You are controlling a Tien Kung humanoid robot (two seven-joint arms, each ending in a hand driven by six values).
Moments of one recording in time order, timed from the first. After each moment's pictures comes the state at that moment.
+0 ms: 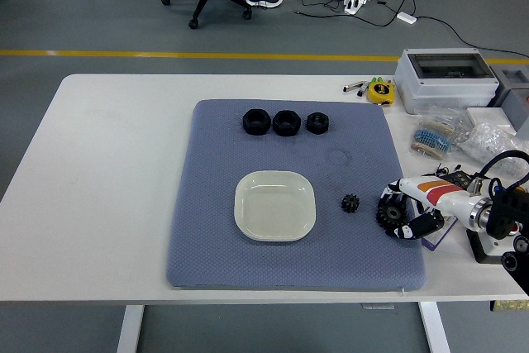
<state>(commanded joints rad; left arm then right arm) -0.13 0.09 -0.67 -0.22 1.00 0.17 0.13 0.44 -0.42 0.99 1.12 -2.08 0.23 0.21</state>
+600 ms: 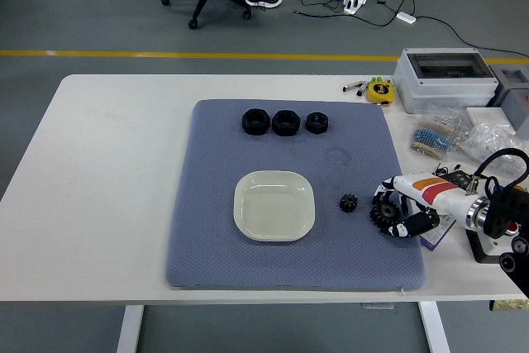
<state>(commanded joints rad) -0.12 0.09 -0.68 -0.22 1.02 0.16 0.14 0.44 -0.43 0.97 1.16 -2.06 0.17 0.24</state>
